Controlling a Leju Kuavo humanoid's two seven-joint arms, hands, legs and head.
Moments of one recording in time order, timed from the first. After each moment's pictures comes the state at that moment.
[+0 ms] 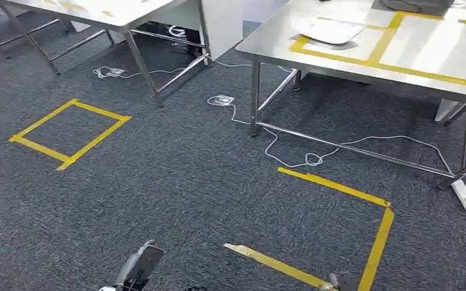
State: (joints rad) left arm -0.13 -0.12 0.06 -0.35 -0.30 0.19 -0.46; right arm -0.09 0.05 0.37 -0.27 -0.32 0.04 -0.21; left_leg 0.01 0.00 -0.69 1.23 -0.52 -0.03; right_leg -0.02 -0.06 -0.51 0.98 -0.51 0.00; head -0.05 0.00
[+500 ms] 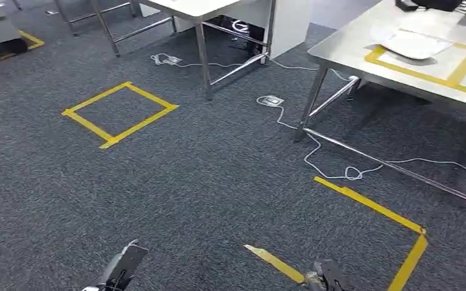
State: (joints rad) left arm -0.12 -0.08 0.06 -0.36 -0.28 0.15 -0.46; right arm -0.14 0.06 0.40 -0.28 -0.28 0.02 -0.18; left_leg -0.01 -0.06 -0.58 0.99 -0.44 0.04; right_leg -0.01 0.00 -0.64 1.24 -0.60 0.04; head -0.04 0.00
